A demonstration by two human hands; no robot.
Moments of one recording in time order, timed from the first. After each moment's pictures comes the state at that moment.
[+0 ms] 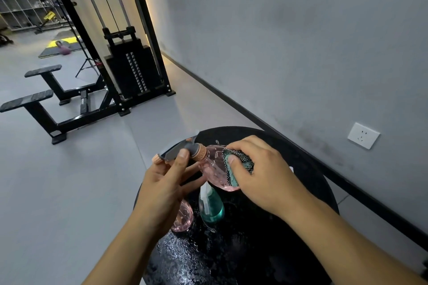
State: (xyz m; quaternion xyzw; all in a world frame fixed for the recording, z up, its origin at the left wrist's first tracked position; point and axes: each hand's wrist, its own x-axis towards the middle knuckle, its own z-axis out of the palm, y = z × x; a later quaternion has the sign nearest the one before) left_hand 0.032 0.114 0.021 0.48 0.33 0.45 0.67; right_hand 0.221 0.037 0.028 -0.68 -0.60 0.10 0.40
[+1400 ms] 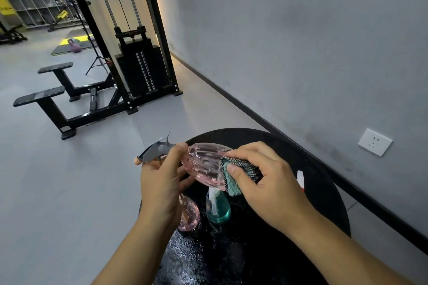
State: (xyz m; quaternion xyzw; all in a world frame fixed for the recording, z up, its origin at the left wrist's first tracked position) left_hand 0.033 0.118 0.039 0.43 0.42 0.55 0.59; right_hand 0.201 0.030 0.023 -0.62 -0.59 0.14 0.50
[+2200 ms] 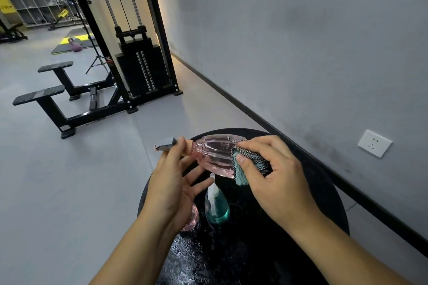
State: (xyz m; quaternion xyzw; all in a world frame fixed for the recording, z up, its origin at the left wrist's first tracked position) left_hand 0.040 0.117 0.037 0.35 0.40 0.46 0.71; right_hand 0.208 0.033 0.020 -0.62 -0.54 0.06 0.56
